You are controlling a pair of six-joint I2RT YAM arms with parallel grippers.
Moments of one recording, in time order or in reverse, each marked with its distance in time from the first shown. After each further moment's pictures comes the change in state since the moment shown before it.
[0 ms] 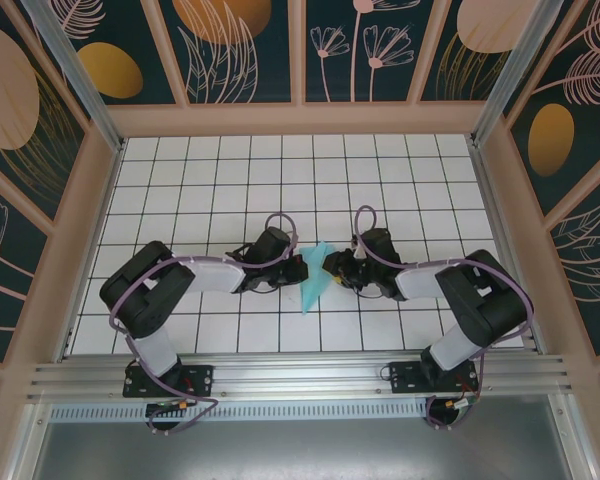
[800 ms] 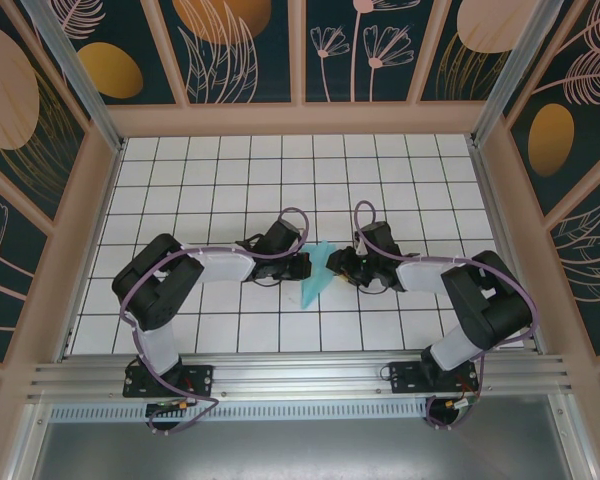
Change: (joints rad) left arm 0.000 0.091 0.149 -0.180 -0.019 0.192; right arm -0.025 -0.031 0.079 -0.246 0.064 -0.150
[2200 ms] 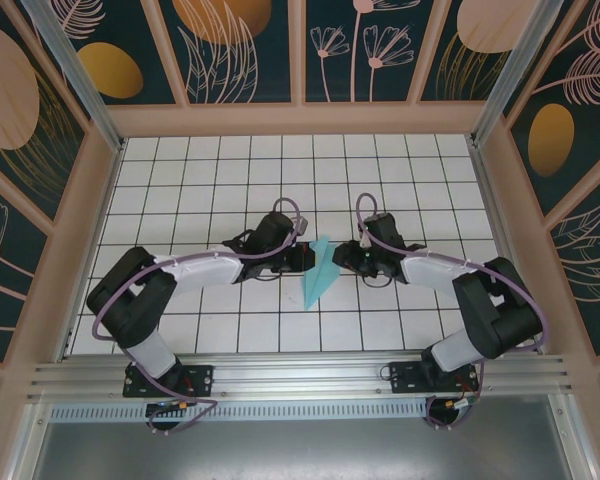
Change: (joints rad) left arm 0.000 -0.146 -0.016 0.027 0.047 -0.050; right arm -0.031 -0.061 0.066 -0.195 0.086 -0.167
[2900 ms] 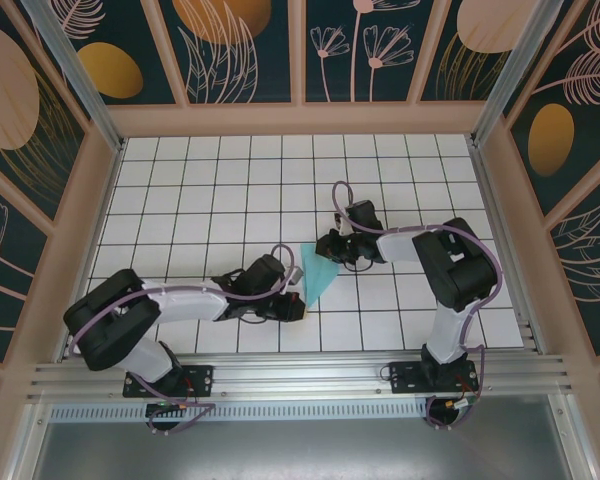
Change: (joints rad) left arm -0.134 -0.191 -0.322 0.047 0.122 -0.038; right arm 0.013 0.349 0.225 0.149 -0.174 -0.039
